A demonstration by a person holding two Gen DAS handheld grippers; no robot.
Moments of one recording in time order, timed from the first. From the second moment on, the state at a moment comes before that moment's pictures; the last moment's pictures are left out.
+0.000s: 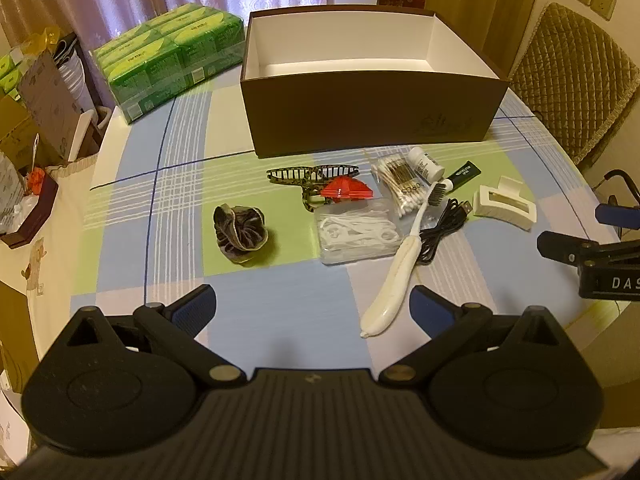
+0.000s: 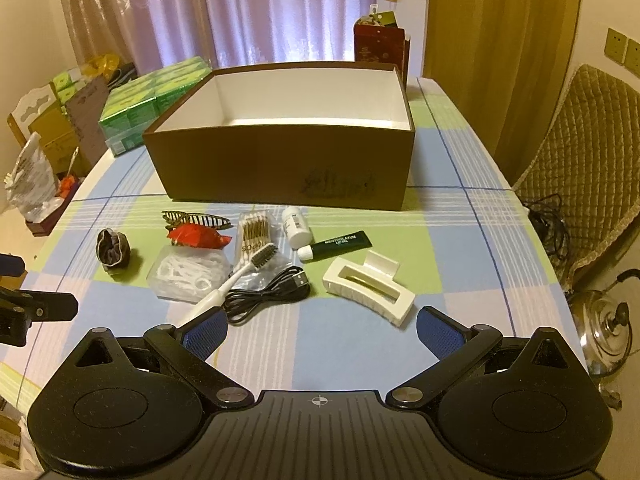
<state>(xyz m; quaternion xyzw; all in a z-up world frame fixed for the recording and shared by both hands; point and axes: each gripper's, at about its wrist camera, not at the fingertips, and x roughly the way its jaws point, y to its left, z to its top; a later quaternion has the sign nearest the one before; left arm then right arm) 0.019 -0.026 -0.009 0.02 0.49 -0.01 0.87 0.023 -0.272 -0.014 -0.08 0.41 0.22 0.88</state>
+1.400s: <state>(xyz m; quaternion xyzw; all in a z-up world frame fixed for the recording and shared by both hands) 0.032 -0.074 -0.019 0.00 0.49 0.03 0.87 0.072 -0.308 -0.024 -0.08 0.41 0.30 0.86</state>
